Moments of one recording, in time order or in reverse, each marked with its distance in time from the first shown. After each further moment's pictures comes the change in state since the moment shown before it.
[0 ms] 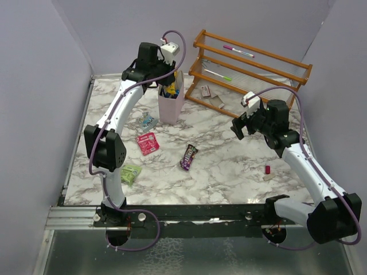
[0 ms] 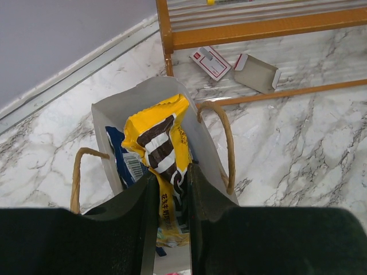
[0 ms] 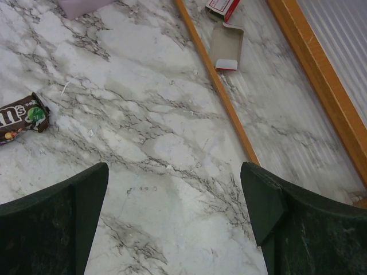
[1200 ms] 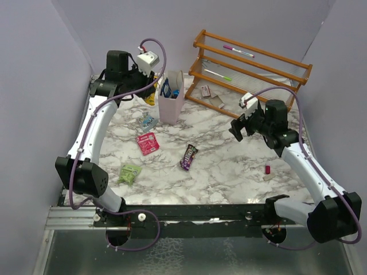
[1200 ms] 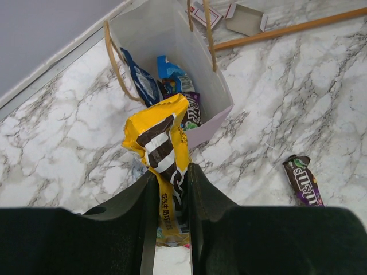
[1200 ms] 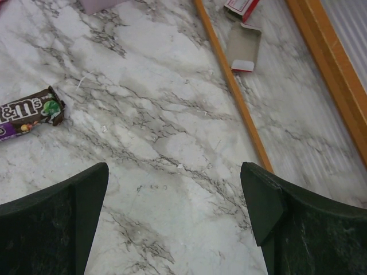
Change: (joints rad) left arm 0.142 -0.373 -0.283 -0.141 0.152 0.179; right arm 0.023 0.012 0.008 -0.036 -0.059 -0.018
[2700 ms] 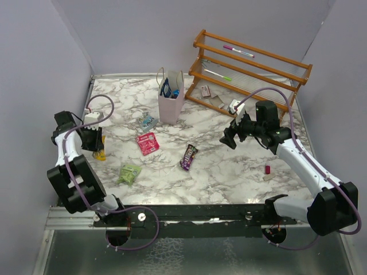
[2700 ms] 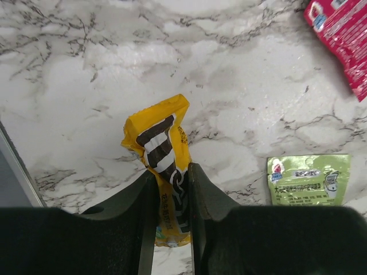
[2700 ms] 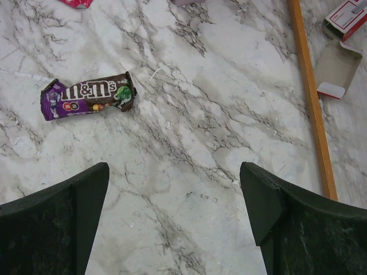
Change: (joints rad) left arm 0.700 -0.110 -0.742 0.029 0.015 0.367; right arm 0.056 0.064 0.018 -0.061 -0.180 -0.048
